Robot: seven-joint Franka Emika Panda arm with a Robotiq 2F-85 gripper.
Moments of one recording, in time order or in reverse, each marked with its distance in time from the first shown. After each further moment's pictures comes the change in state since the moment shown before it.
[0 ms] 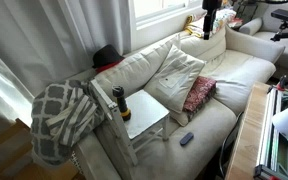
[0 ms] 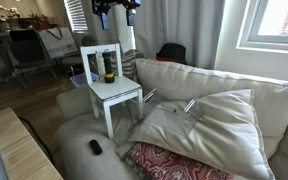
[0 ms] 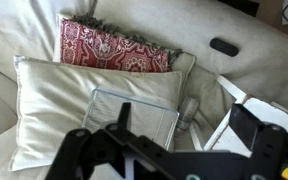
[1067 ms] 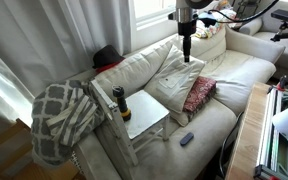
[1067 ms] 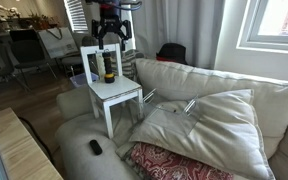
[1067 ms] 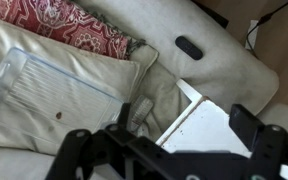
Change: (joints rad) arm 0.087 0.272 0.081 0.102 0.148 0.078 -0.154
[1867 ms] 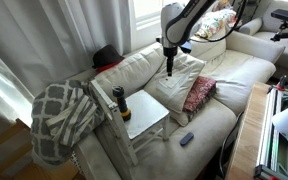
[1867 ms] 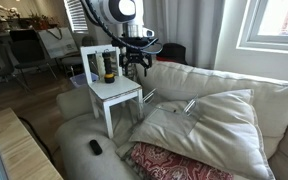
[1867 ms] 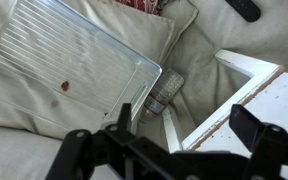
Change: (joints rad) arm -0.078 0.439 0.043 0.212 -0.036 0.329 -0.033
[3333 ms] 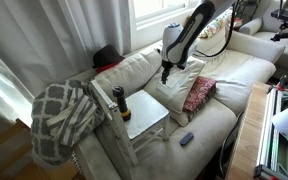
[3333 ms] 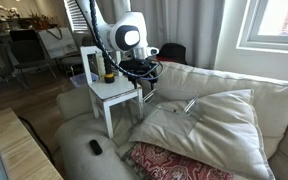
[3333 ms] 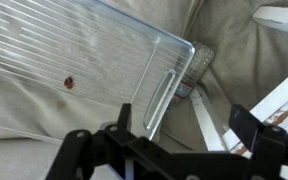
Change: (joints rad) arm -0.021 0.217 -0.003 0.053 -0.009 0.315 0.130
